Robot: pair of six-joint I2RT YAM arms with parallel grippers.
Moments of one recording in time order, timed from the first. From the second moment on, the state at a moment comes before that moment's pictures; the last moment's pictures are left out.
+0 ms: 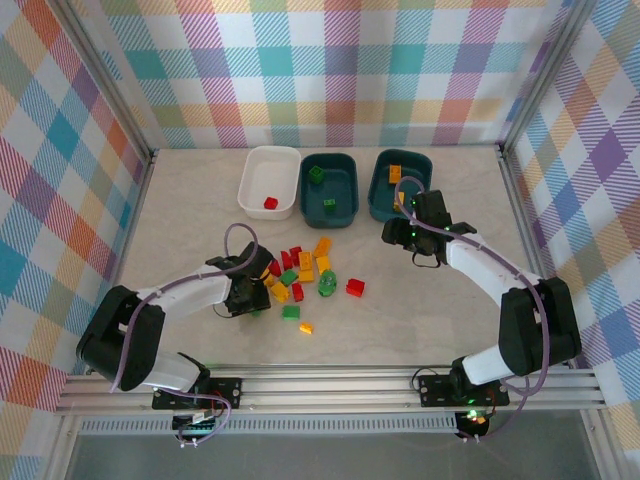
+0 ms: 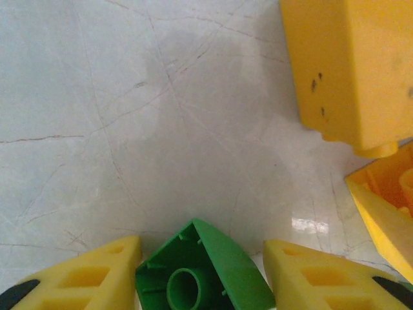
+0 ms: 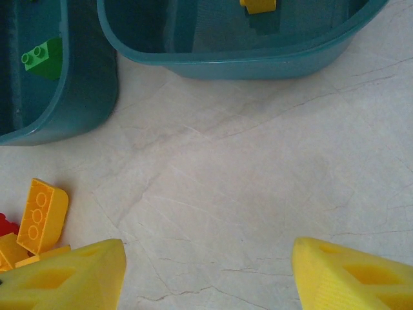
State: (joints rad) left arm -0.53 1.41 0.70 -0.68 -0.07 -0.74; right arm 0.31 1.45 0.93 -0.39 -0.08 0.53
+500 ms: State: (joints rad) left arm -0.53 1.31 0.90 -0.74 -0.05 -0.73; right arm 0.31 1.45 0.92 -0.37 -0.09 0.53
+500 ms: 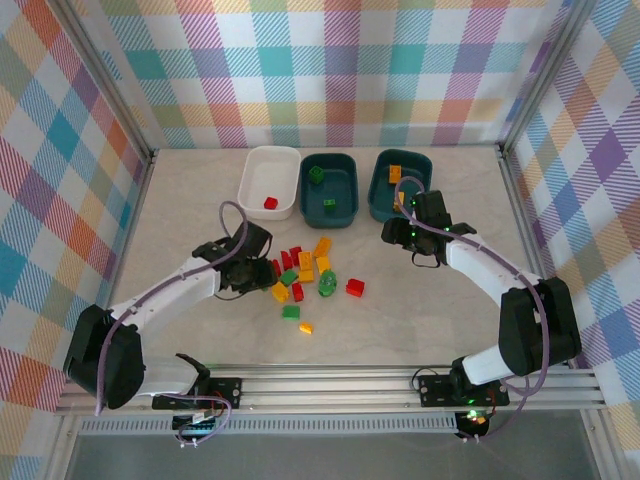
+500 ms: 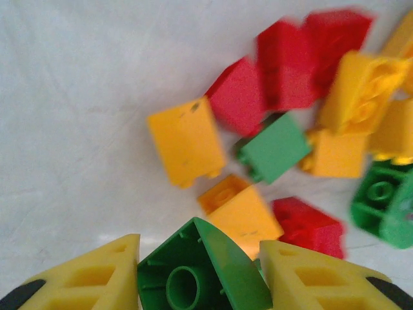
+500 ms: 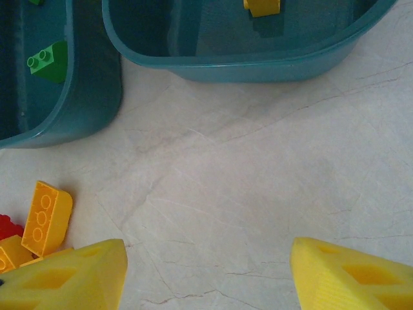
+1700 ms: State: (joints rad) left arm -0.55 1.83 1.49 -0.59 -0.04 -0.63; right arm 0.33 1.45 0.81 -0.25 -0.06 0.59
